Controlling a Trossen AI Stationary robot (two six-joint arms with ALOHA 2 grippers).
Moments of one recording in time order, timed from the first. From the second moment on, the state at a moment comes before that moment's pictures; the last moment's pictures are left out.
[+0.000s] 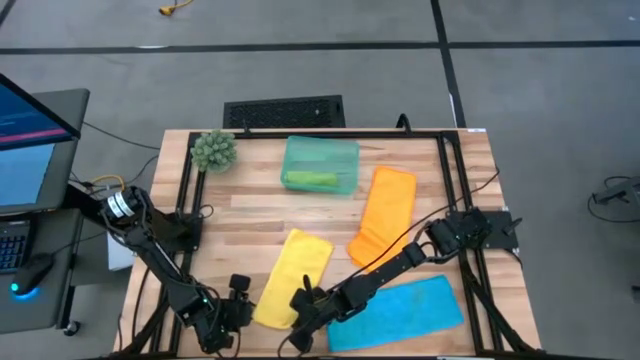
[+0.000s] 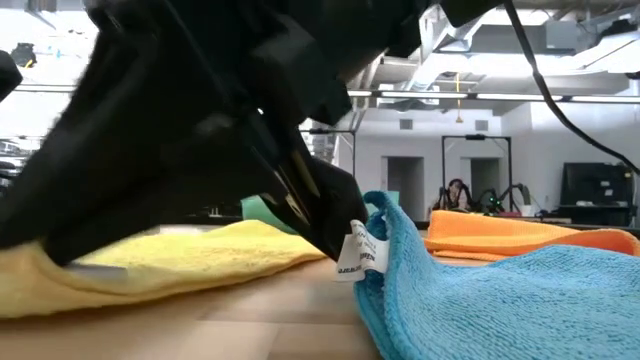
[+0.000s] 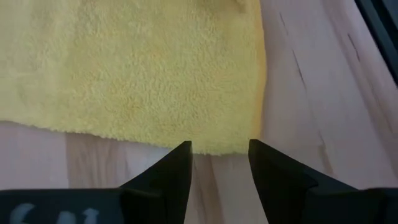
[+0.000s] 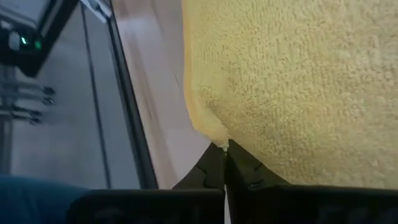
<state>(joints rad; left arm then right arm) -0.99 1.68 0.87 -0.38 -0.48 -0.65 0.52 2.38 1.72 -0.10 0.05 1.01</state>
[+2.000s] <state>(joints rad) -0.94 1.75 0.83 -0.18 -0.37 -0.48 0.53 2.37 1.73 -0.11 0.02 1.05</state>
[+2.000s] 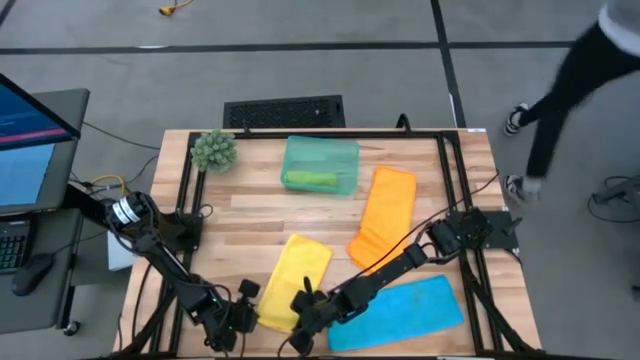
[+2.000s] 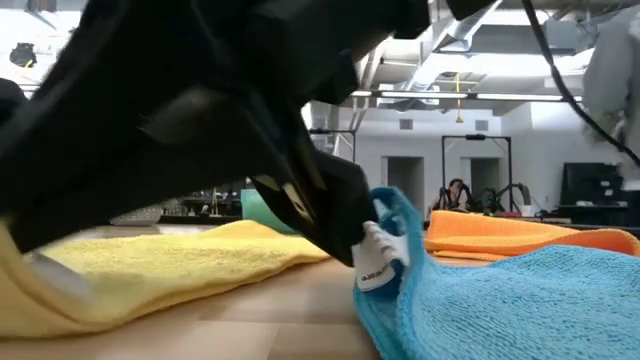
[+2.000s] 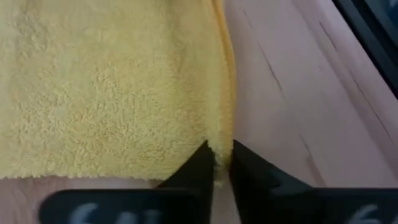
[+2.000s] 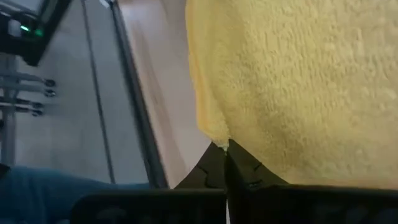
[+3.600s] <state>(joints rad) -0.50 1.69 0.83 -0.28 0.18 -0.69 0.53 2.20 1.73 -0.31 0.03 0.75</state>
